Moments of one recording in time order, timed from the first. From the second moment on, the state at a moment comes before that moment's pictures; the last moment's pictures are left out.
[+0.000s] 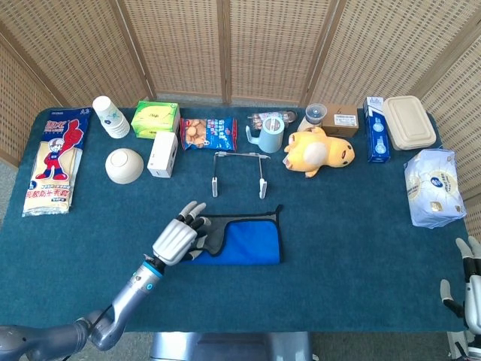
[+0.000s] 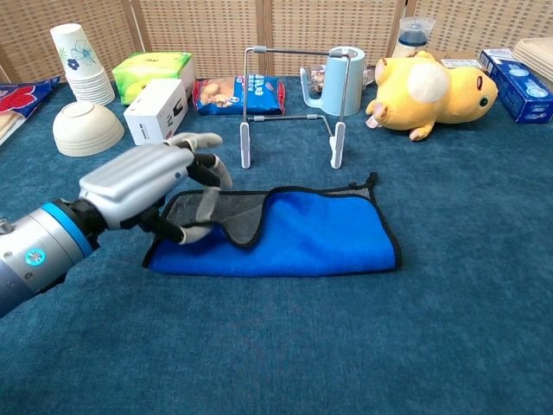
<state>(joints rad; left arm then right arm) -0.59 -1.85 -0.05 -1.15 1.57 1.20 0.09 -0.09 -1.11 0.08 -1.75 -1.38 1.58 -0.08</state>
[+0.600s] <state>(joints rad) -0.60 -1.90 -0.11 -0.98 1.51 1.20 0.01 -0.10 -1.11 0.08 -1.76 -1.37 1.58 -0.09</state>
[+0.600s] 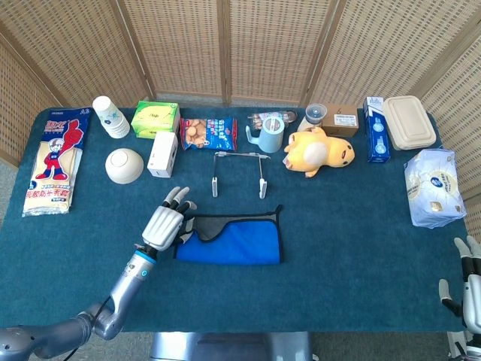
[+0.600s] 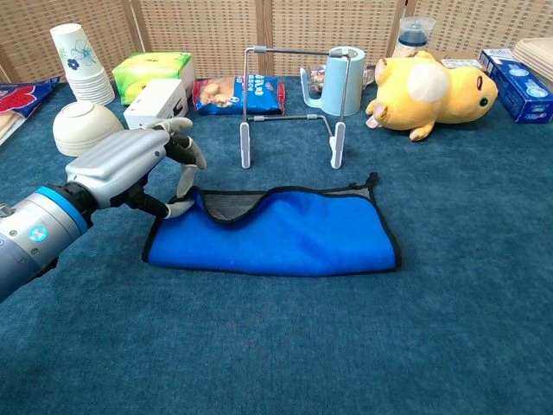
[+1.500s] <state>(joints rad) -0.61 -1.96 -0.13 -0.90 1.48 1.23 -0.03 -0.10 -1.11 0.09 -1.76 -1.37 1.58 -0.09</state>
